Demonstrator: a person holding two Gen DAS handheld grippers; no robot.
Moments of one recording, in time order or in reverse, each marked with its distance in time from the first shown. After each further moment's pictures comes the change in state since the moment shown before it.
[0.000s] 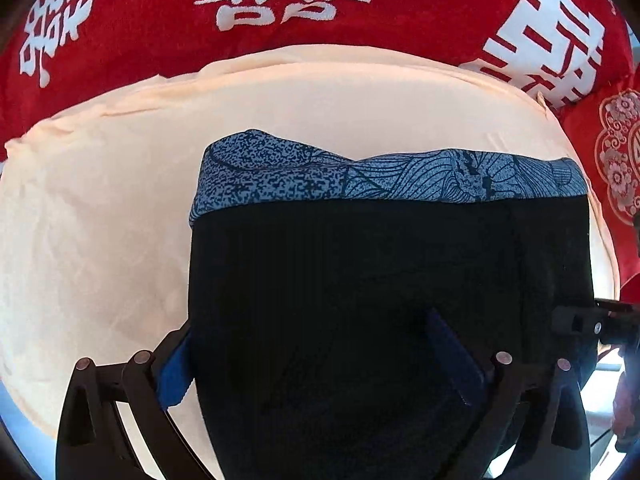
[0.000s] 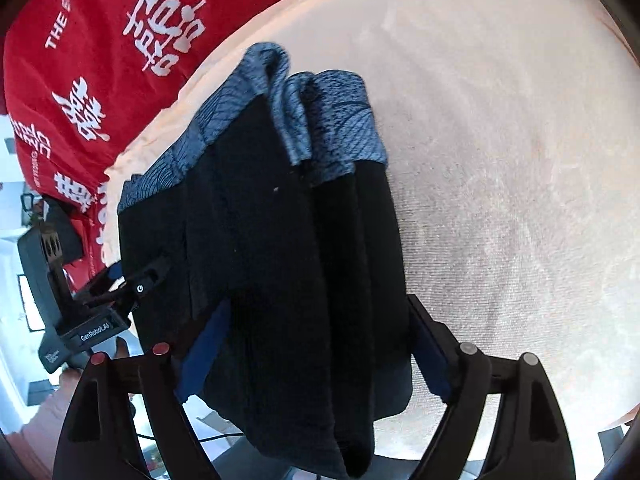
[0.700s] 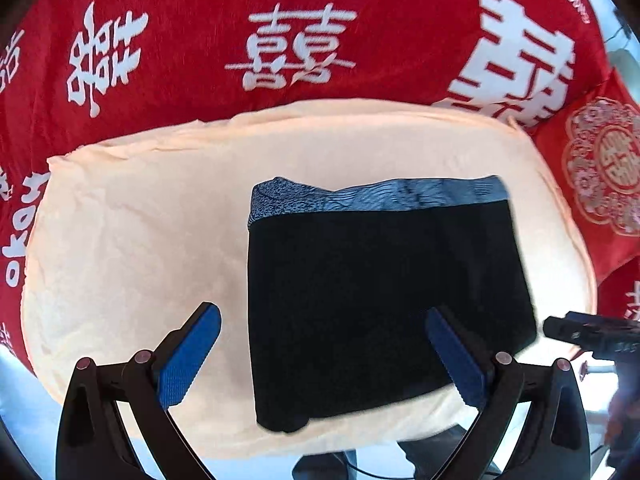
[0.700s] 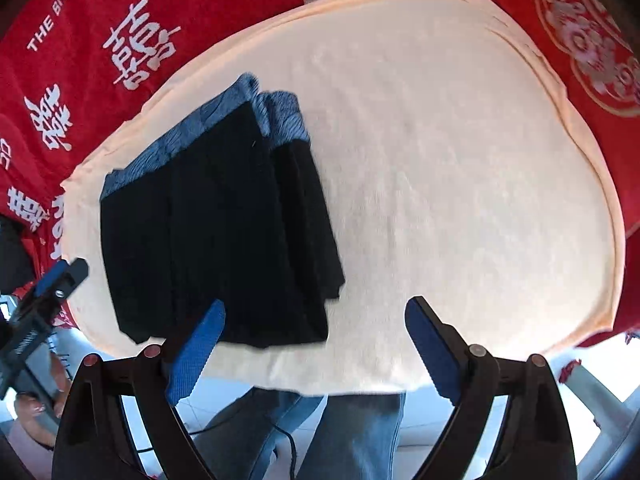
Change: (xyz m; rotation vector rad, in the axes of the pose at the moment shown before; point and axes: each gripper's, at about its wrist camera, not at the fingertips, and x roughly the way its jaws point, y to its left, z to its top) left arm -0.115 -0.012 -0.027 0.029 -0.098 0.028; right arm -0.077 0.012 -0.065 0.109 -0.074 -0.237
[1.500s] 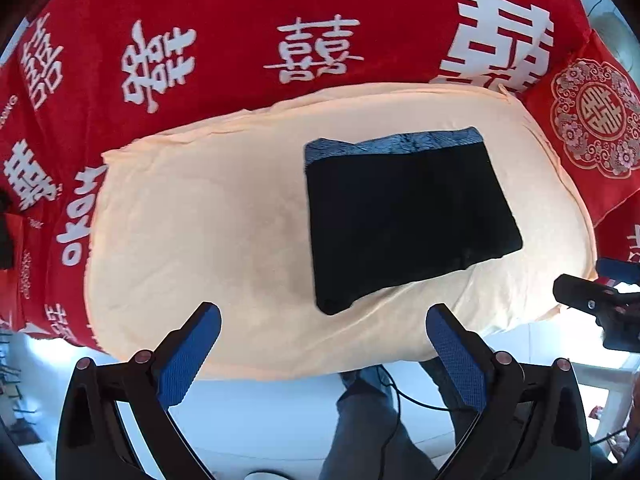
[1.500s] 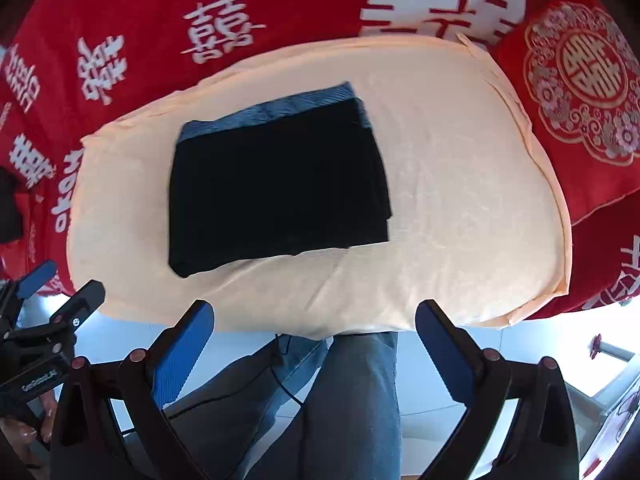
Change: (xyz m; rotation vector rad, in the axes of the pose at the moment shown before) left arm -0.107 0.007 -0.058 0.069 0.057 0.150; right arm -0.082 0.101 -0.078 -0.143 -0.068 -0.123
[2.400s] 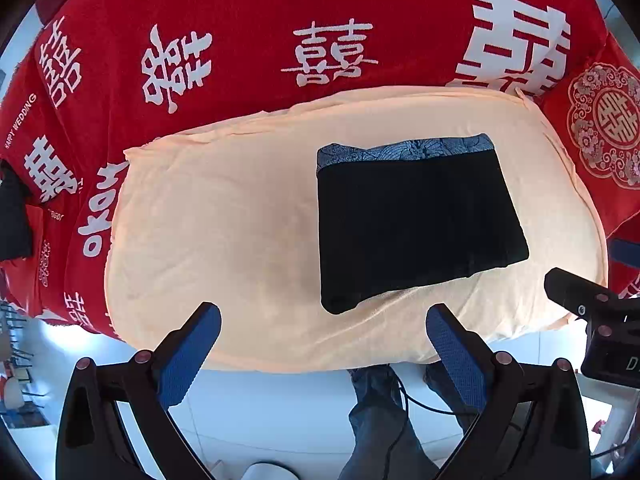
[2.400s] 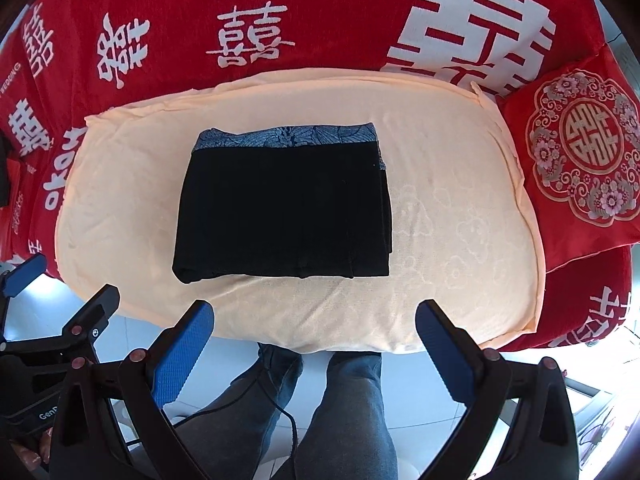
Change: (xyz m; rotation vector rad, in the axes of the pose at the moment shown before) left arm -0.010 -0.017 0.008 -0.029 0.023 0.075; right arm -0.019 0.030 0.018 -0.111 -0.032 -0.090
